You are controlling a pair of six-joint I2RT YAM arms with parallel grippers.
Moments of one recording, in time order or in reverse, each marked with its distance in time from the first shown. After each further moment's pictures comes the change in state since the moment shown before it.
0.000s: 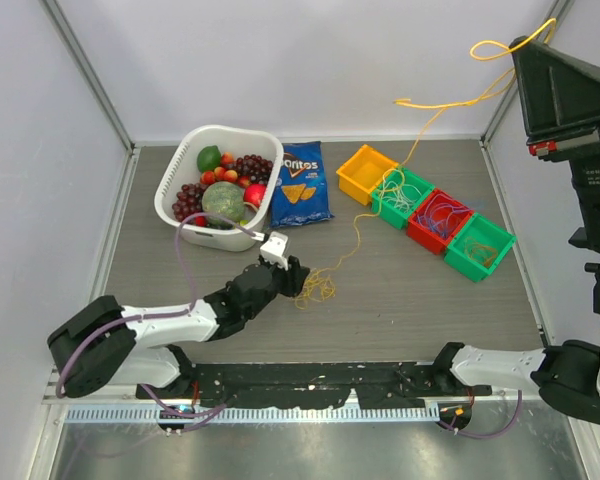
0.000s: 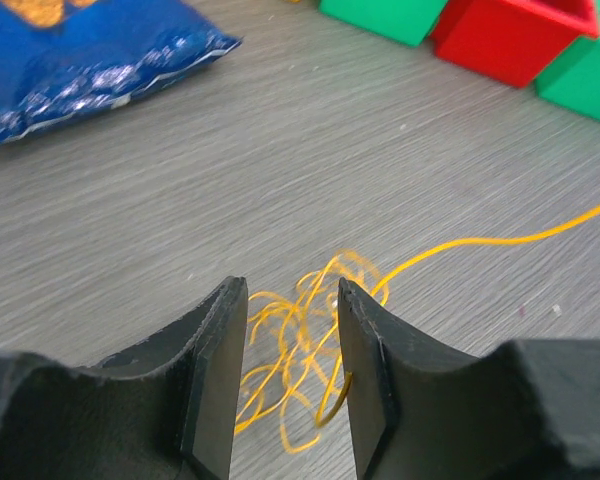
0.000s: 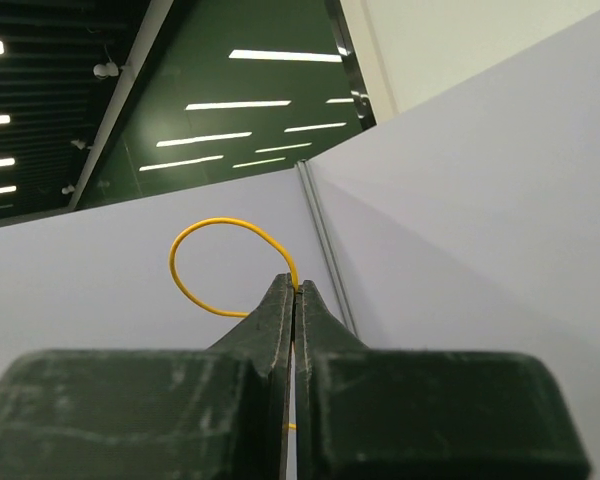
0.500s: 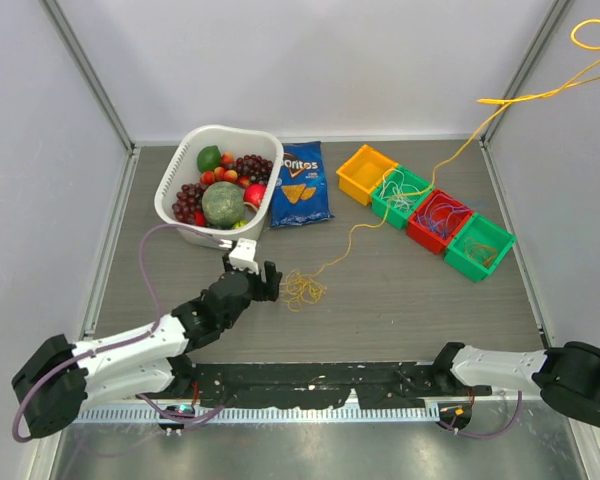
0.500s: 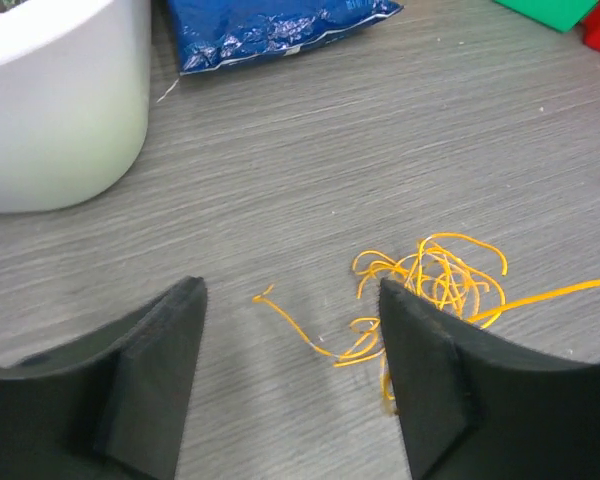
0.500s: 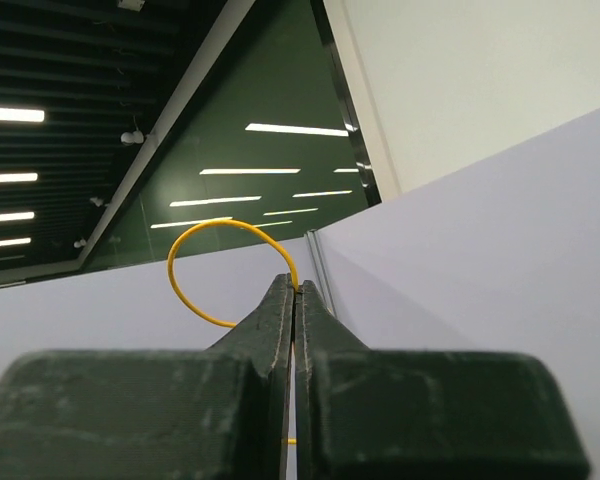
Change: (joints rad) left arm 0.043 -0.307 -0.108 -0.314 -0.167 0.001; right arm 0.000 0.010 0.149 0.027 0.003 -0.050
